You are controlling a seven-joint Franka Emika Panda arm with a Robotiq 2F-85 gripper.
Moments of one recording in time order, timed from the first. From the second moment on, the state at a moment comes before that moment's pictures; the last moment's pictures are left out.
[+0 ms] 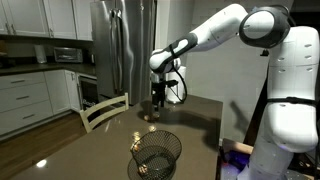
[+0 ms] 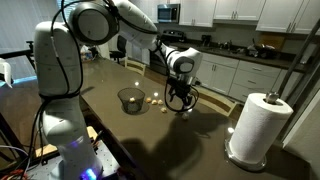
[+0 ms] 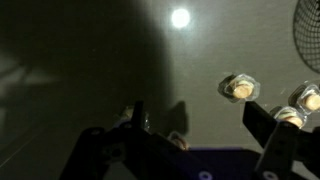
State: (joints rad) arm -0.11 0.21 -0.12 -1.99 0.12 2.01 -0.35
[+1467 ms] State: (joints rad) arm -0.16 0.49 -0.14 -1.78 0.07 2.05 -0.16
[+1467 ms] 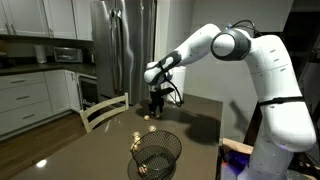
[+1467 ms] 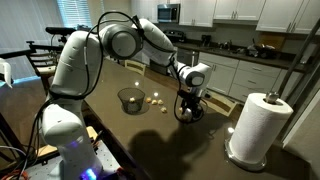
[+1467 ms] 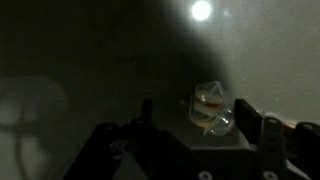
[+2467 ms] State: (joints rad) arm -0.17 0.54 -0.13 -1.74 0.07 2.00 -0.16
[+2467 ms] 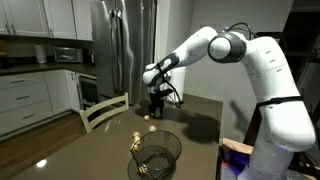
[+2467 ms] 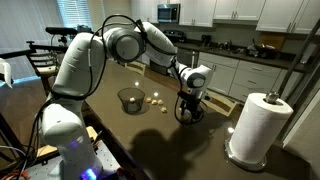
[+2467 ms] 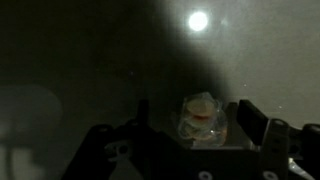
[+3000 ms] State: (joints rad) arm -0.19 0.54 -0.13 -1.72 0.07 2.00 -0.16
